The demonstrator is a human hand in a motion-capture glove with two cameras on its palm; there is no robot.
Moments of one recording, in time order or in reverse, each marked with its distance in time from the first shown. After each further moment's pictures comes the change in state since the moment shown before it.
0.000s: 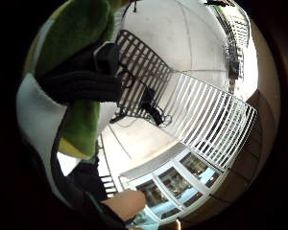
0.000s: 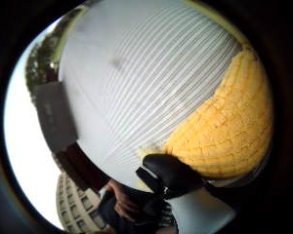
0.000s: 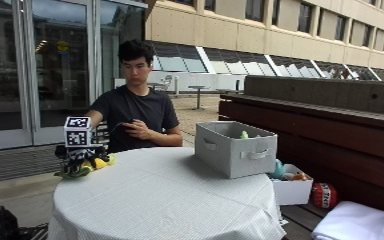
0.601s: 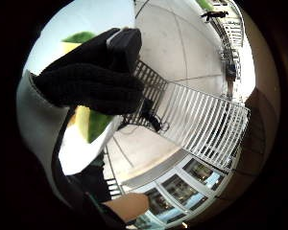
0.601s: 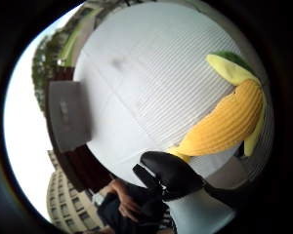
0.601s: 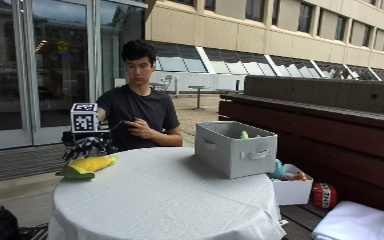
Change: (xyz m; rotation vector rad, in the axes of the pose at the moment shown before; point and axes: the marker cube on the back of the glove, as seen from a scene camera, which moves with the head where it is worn) arm -0.028 -0.001 -0.057 0.136 -0.020 -0.011
